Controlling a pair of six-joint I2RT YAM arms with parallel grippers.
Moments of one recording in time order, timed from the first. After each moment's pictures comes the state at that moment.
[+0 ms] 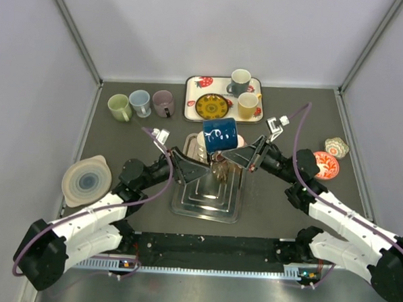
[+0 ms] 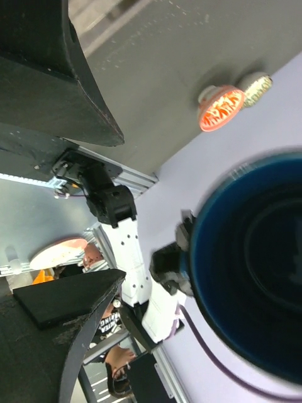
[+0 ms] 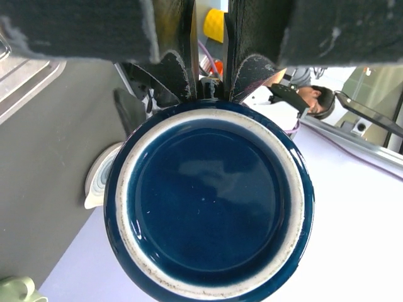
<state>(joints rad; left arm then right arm) -0.64 0.90 0.35 0.78 0.54 -1.09 0.66 0.94 0.58 0.60 -0.48 1.17</state>
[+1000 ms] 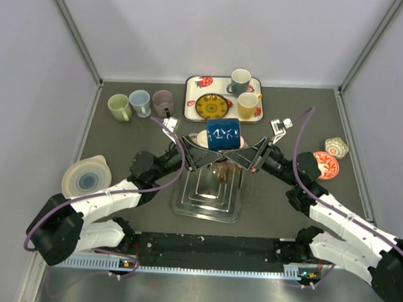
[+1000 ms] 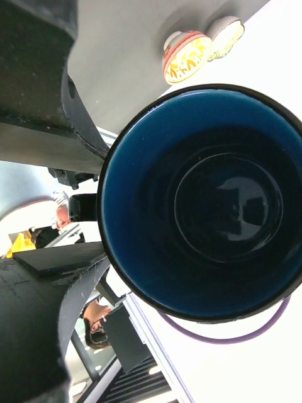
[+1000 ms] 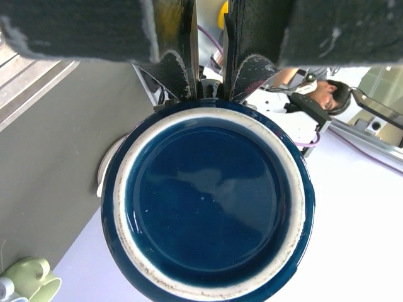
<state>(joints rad) -0.71 1.14 0.49 1.04 0.45 -1.24 0.66 0.92 0.54 0.63 -0.46 1.12</state>
